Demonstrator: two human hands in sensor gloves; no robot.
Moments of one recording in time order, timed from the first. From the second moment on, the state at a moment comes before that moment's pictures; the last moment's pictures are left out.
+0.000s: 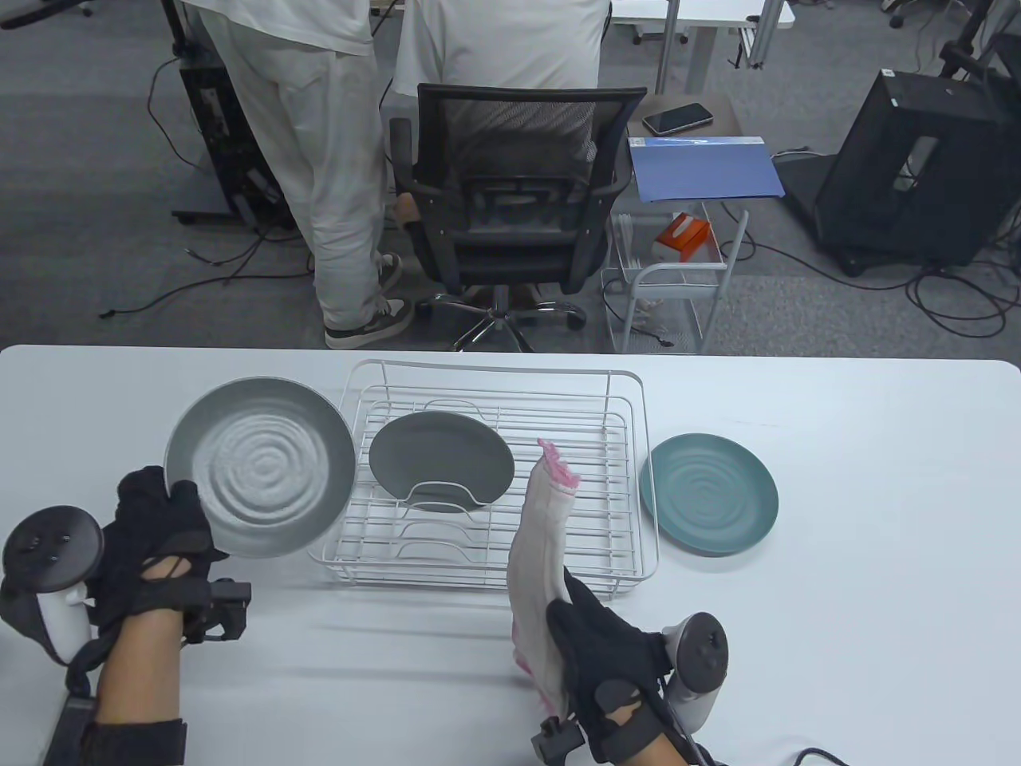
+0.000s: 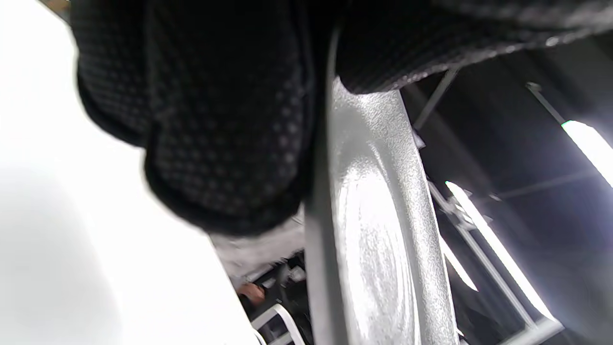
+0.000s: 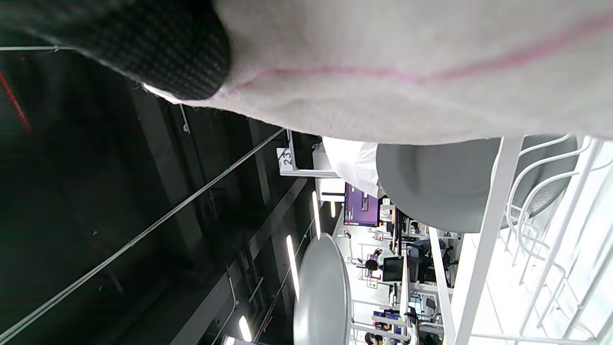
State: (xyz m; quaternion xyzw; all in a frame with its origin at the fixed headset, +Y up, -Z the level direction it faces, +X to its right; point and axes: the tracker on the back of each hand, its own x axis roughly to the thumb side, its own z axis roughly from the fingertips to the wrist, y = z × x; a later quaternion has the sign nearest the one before) left_hand -0.363 -0.603 -0.291 0.17 0.13 0.44 0.87; right_hand 0.089 -0.718 -0.258 0.16 -0.06 0.64 0.75
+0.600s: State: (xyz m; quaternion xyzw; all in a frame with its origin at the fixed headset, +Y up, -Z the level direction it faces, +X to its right) left_hand -0.246 -0.698 -0.254 0.09 0.00 0.45 0.89; right_hand 0.056 -0.715 -0.245 0.22 -0.04 0.80 0.56
